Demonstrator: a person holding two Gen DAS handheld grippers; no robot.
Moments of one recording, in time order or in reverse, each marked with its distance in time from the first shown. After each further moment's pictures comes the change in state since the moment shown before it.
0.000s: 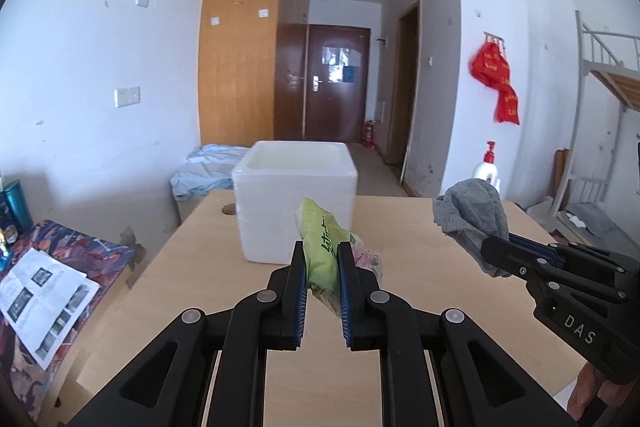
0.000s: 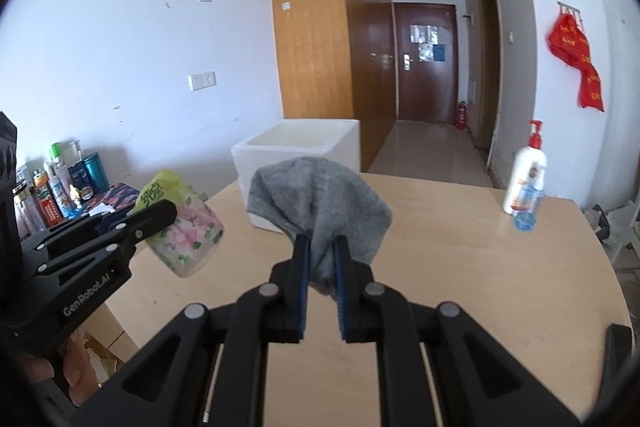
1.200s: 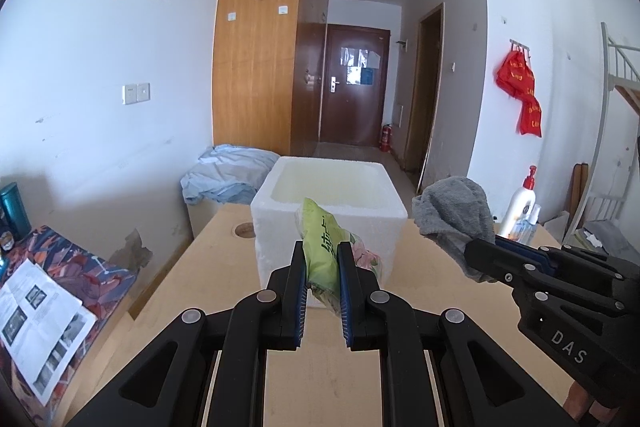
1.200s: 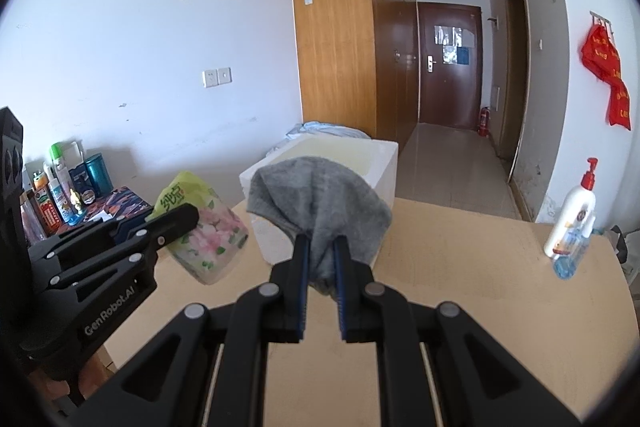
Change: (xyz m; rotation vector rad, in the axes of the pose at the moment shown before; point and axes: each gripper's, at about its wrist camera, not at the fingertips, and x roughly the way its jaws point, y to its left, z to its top) left arm 0.070 0.030 0.045 -0.034 0.002 0.037; right arm 0.067 0.023 0.041 -0.048 0.010 0.075
